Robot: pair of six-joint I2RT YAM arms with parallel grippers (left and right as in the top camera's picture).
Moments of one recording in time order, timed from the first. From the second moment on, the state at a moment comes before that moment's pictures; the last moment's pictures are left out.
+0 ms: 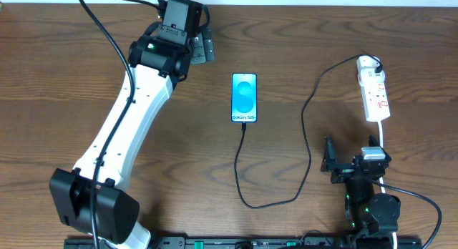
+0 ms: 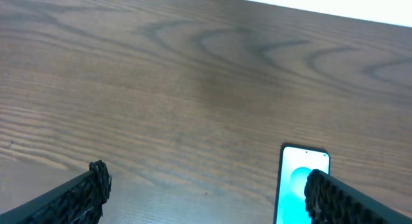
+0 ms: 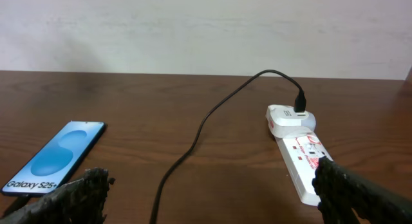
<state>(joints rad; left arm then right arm) -0.34 1.74 1.69 -0.85 -0.26 -0.40 0.05 0.01 0.01 -0.07 0.00 -0.01</state>
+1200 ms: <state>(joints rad) -0.20 1.05 0.80 -0.54 -0.12 -0.20 0.05 0.01 0.01 -0.07 0.01 -0.01</state>
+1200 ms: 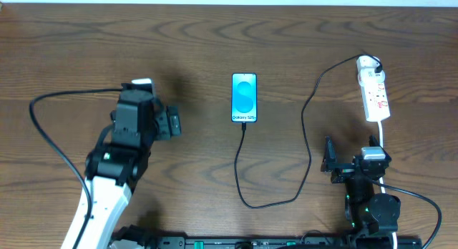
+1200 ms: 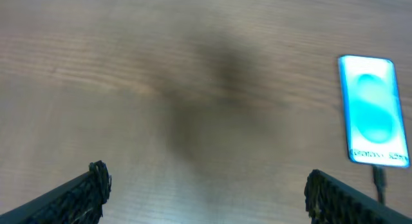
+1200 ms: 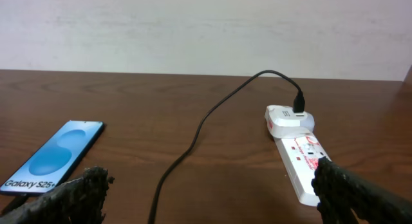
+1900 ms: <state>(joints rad) -0.18 0.37 0.20 -0.17 0.00 -0.04 0.05 0.01 0.01 -0.07 0.01 -0.01</state>
